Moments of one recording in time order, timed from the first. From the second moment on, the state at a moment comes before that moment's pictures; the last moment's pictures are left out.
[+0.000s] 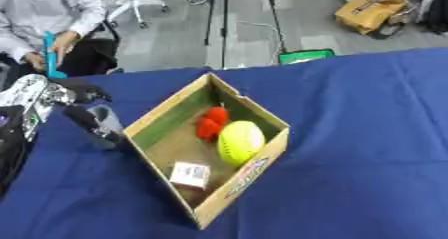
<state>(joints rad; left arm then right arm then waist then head) -0.94 0.60 -0.12 -0.83 -1.13 -0.21 -0.70 -0.42 -0.38 -0.25 -1.98 0.88 0.09 -0.91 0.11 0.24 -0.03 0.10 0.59</state>
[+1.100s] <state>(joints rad) -0.94 0.61 -0.09 -0.78 -1.12 -0.18 -0.68 -0.42 -0.38 -0.25 -1.98 0.87 0.09 -0.91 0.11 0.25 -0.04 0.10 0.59</state>
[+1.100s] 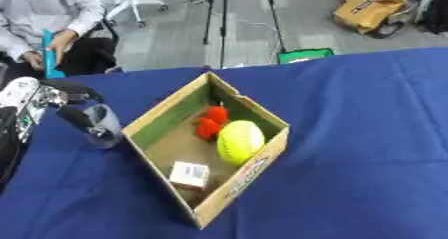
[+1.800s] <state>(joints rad) -0.94 0.61 -0.09 -0.78 -1.13 -0.19 -0.70 -0.42 -0.38 -0.25 -1.98 0.87 0.09 -0.91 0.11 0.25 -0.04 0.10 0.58</state>
